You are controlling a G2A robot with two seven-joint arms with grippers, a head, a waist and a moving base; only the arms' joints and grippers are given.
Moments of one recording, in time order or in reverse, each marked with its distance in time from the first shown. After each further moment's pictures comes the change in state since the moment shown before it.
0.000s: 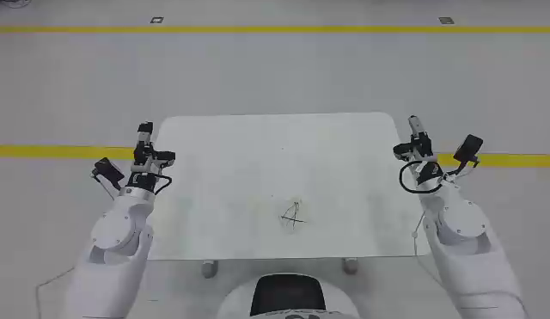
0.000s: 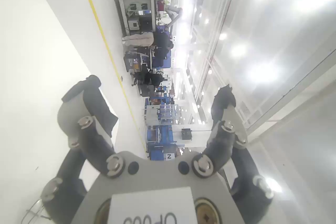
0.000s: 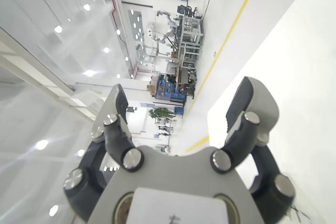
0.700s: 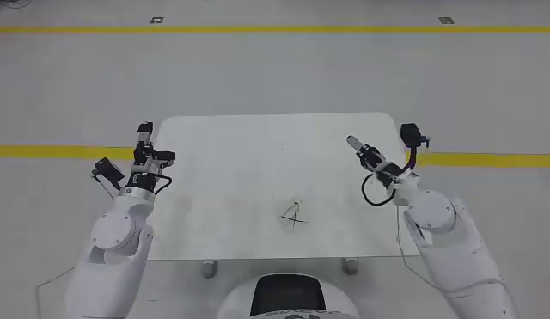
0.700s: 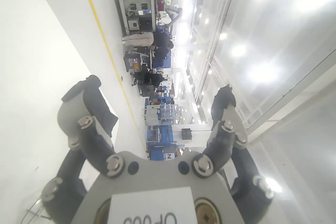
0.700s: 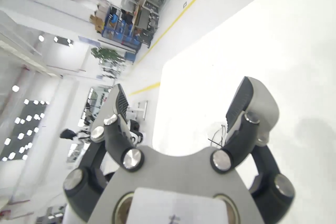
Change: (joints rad) left arm 0.000 0.000 0.000 0.000 0.000 0.000 0.000; right arm 0.115 0.025 -0.171 -0.001 -0.471 0.091 0.356
